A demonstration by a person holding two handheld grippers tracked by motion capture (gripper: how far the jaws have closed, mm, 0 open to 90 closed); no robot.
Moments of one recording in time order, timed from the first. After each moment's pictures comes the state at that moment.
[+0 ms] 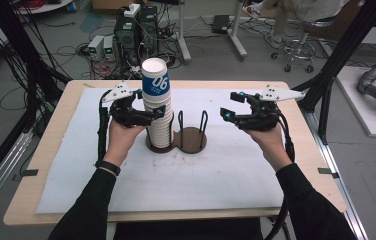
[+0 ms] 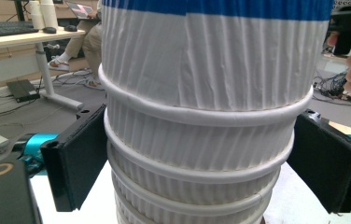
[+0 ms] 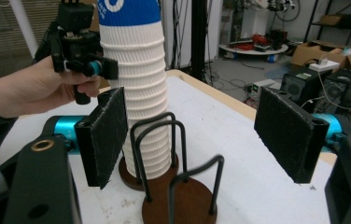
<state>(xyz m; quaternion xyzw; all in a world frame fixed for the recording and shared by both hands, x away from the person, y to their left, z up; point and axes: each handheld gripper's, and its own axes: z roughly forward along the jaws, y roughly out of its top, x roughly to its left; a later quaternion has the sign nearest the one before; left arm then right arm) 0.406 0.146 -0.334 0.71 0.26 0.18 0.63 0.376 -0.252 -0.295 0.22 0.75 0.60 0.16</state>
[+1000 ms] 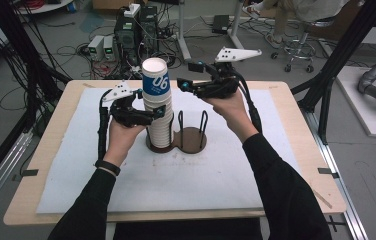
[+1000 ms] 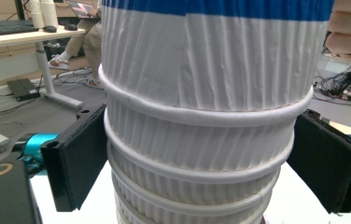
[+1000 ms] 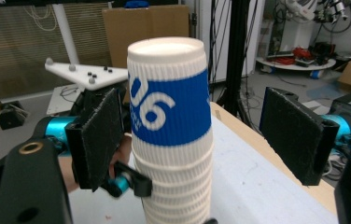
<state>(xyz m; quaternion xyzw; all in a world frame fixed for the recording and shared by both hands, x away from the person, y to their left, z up) 0.406 0.145 -0.333 0.71 0.26 0.18 0.63 0.421 -0.148 -0.232 0.18 0.76 0.62 0.10</state>
